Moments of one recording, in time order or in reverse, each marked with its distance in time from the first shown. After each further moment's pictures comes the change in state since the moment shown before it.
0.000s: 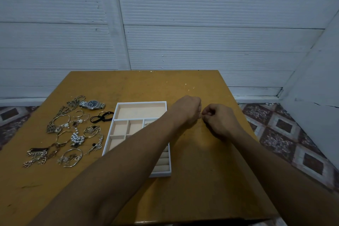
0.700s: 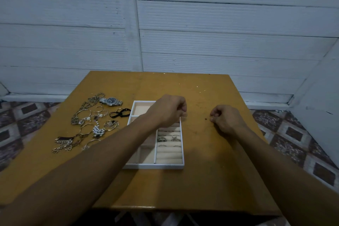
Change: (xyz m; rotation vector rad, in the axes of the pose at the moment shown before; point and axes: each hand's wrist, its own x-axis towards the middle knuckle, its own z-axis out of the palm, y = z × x) left_hand -0.080 -0.058 -0.041 -0.133 0.200 0.026; right_hand -0.002 -0.022 0.001 -0.051 -0.059 0.105
